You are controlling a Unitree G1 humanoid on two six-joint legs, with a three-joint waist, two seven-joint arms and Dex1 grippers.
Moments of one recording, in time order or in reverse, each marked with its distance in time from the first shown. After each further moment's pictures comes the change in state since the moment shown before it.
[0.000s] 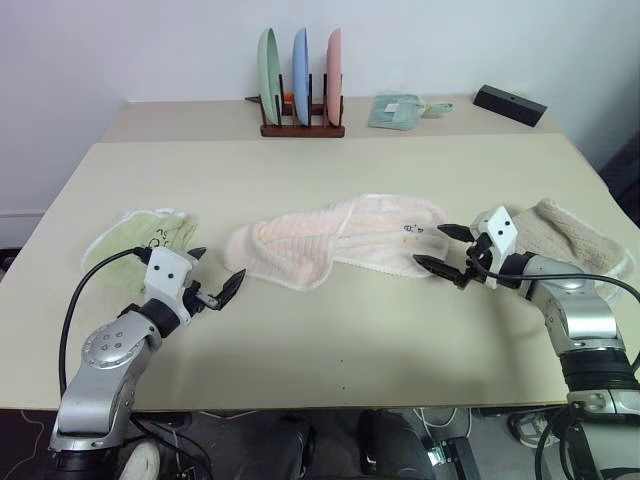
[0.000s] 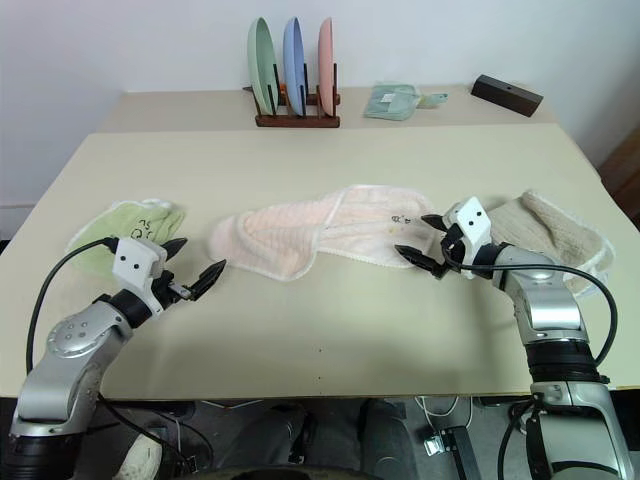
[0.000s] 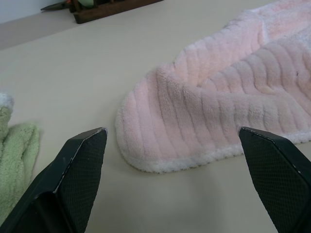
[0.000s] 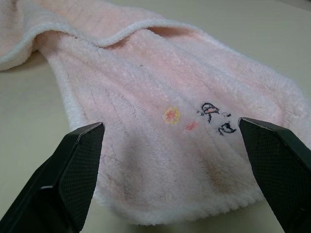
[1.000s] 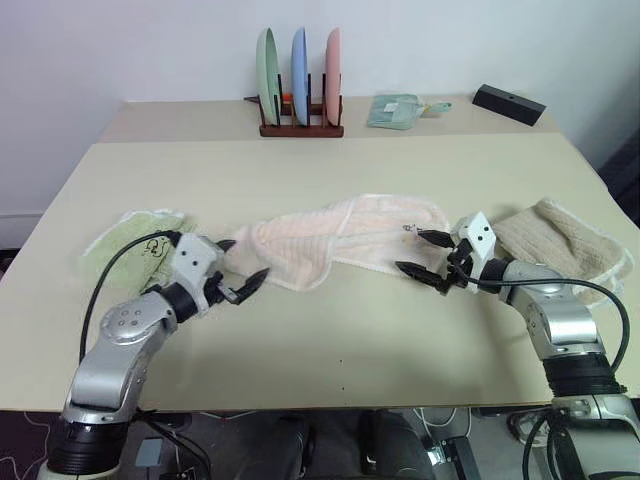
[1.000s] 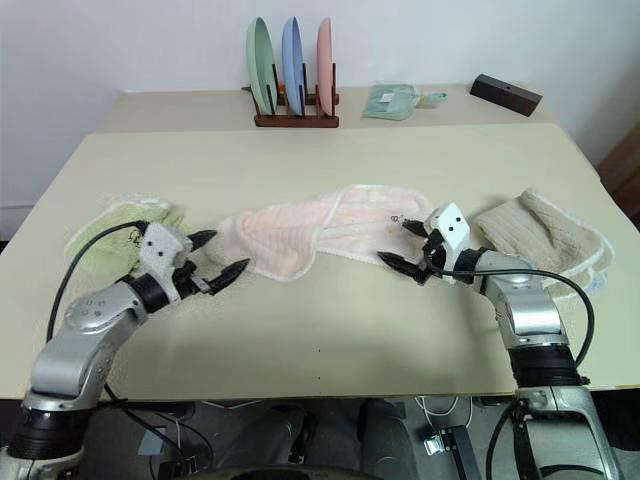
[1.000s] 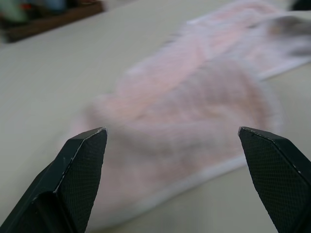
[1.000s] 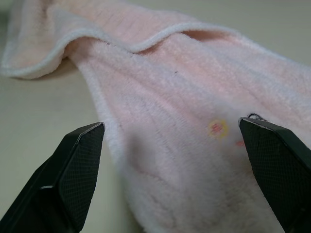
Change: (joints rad) left arm -0.180 0.042 -0.171 0.012 -0.015 0.095 -0.140; right arm 0.051 0.060 0.039 -0.123 0.001 0.068 -0.030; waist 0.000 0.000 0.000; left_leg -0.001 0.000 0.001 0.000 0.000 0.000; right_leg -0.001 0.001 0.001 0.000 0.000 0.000
